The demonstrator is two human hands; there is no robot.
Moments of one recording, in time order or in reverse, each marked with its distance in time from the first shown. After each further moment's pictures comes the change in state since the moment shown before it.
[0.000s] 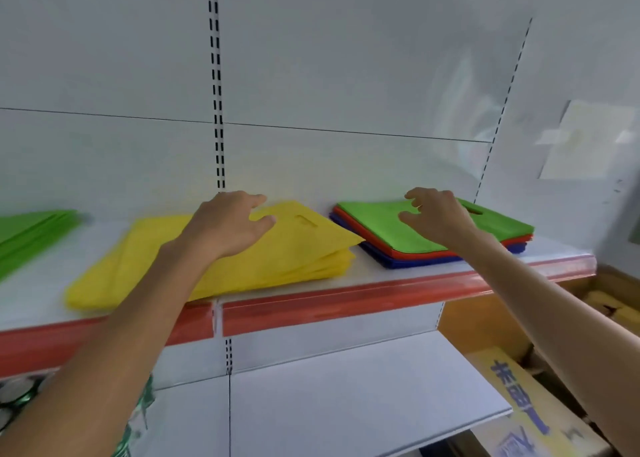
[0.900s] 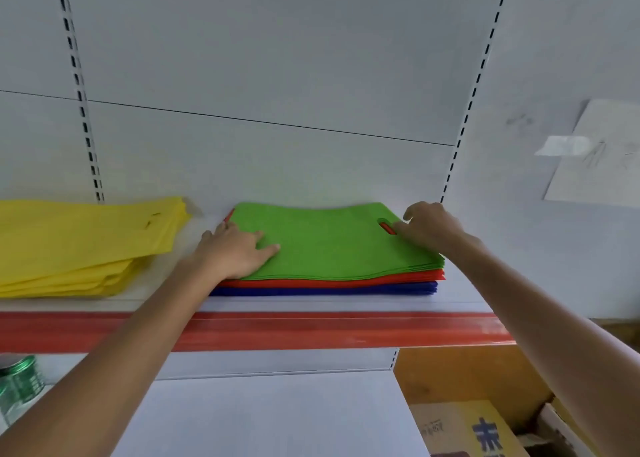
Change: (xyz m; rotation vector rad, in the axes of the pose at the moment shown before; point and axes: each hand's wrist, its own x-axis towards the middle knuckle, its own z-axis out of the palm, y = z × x) left_hand 0.113 0.210 0.171 0.342 -0.244 -0.272; right_hand 0.140 0.253 -0.013 -0.093 -0.181 -0.017
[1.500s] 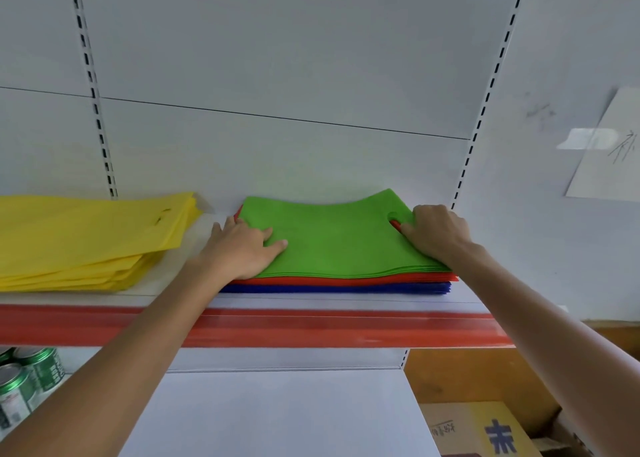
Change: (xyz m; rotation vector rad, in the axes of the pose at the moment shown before) left_hand -0.002 0.000 0.006 0.033 0.033 -0.002; right_hand 0.001 -0.005 0.022 -0.142 0.105 -0.080
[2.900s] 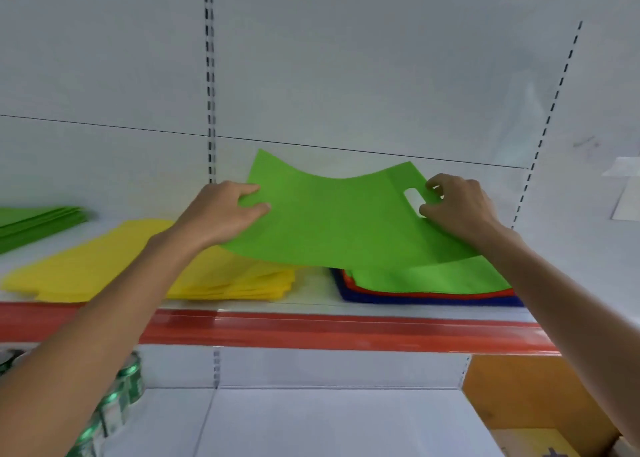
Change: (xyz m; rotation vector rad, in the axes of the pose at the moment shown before) left_hand -0.057 -0.153 -0.079 -0.514 0.423 0.009; right_hand -0.039 -0.130 -0.077 0.322 0.213 -0.028
